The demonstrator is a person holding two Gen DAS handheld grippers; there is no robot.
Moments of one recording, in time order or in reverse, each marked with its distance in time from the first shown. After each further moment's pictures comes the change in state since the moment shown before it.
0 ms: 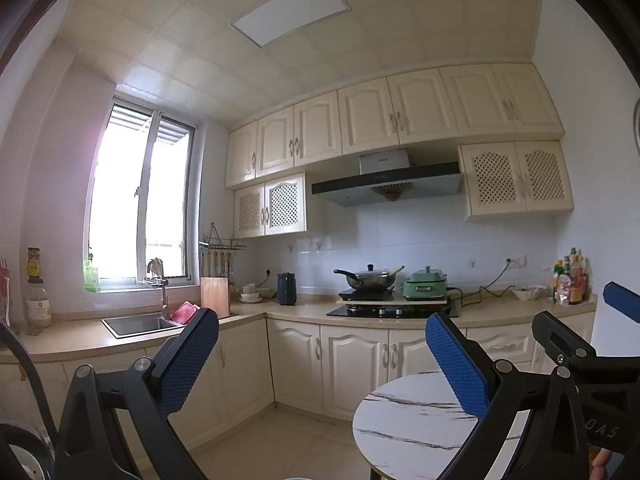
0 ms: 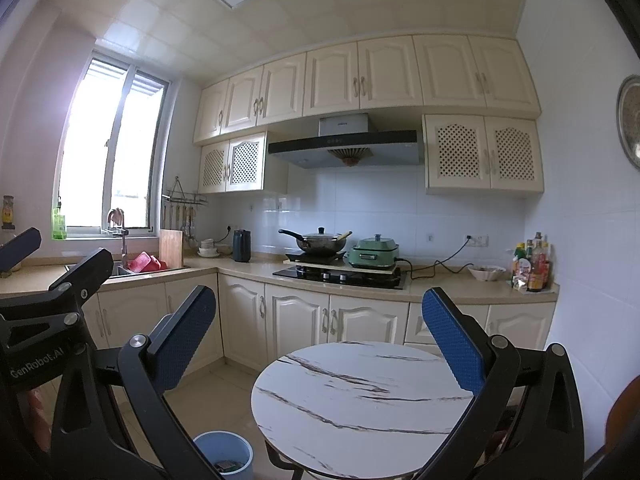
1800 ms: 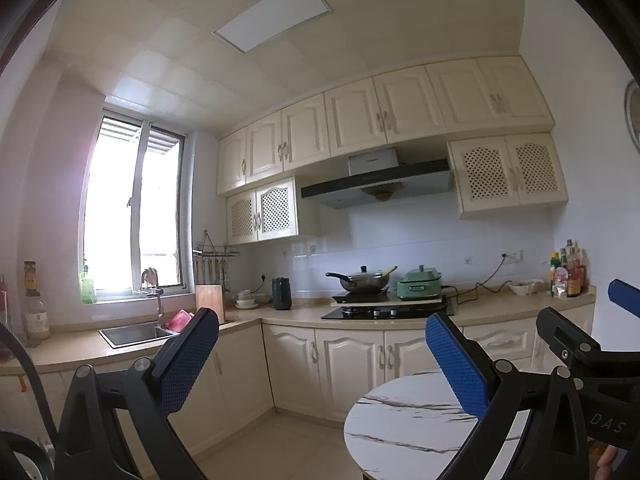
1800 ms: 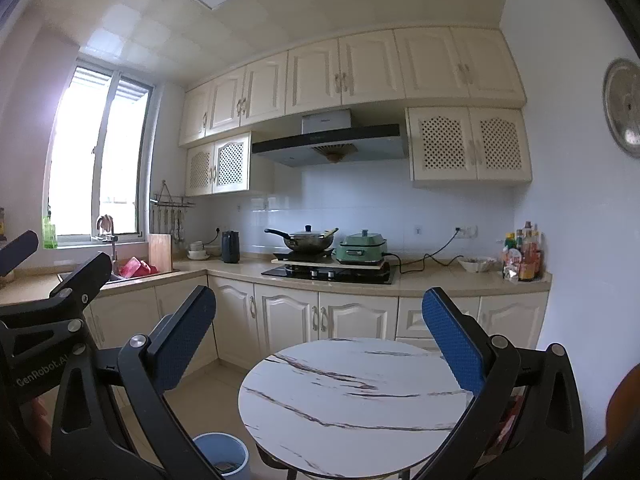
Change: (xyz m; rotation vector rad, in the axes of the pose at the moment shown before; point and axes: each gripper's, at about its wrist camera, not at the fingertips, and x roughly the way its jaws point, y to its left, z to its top) left arm 0.032 0.006 -0.011 0.040 -0.013 -0.038; right arm 0.000 -0.020 -0.009 0.051 0.008 -0.044
